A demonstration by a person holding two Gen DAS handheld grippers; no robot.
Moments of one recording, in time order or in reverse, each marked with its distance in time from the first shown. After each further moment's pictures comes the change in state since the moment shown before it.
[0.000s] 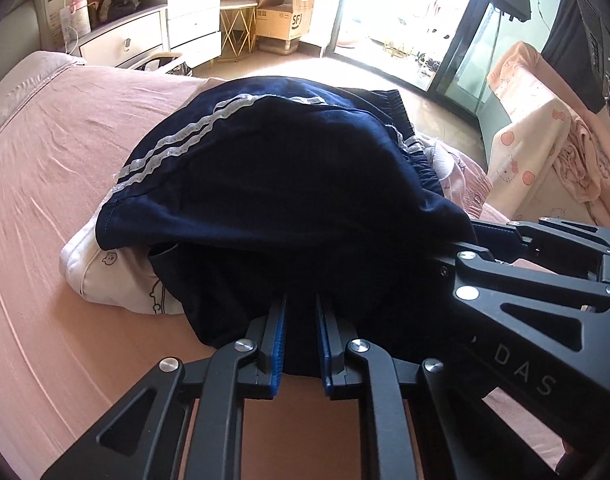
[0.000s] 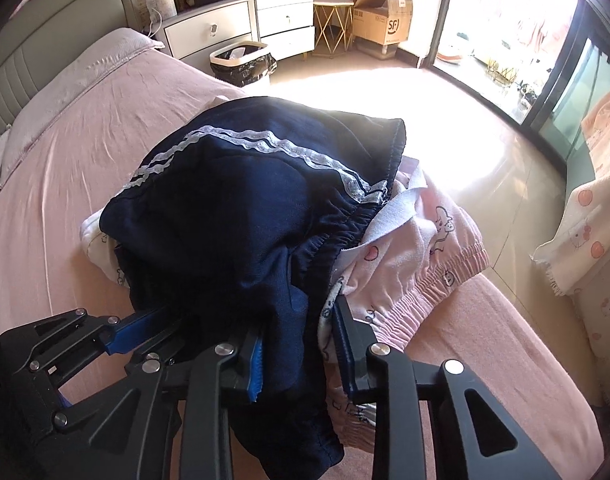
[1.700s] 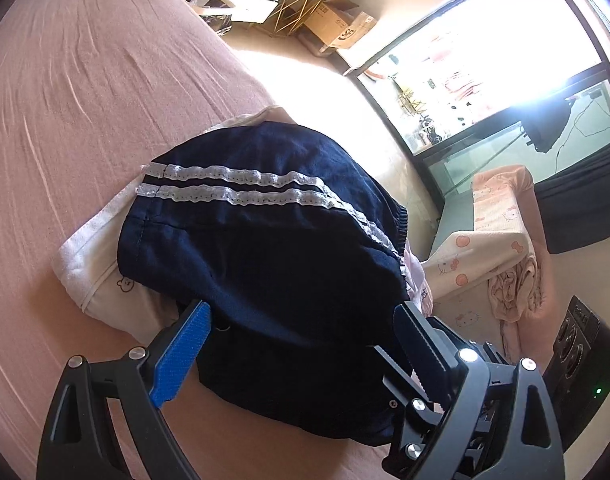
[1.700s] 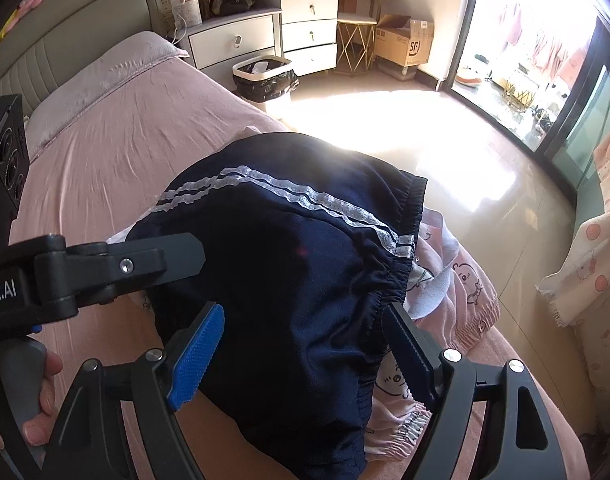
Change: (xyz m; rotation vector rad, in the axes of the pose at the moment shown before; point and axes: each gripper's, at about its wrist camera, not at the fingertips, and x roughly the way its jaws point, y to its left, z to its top) left arm 0.040 0.058 0.104 -0.429 0.037 -0.294; right arm 0.032 0.034 0.067 -0.067 -0.042 0.028
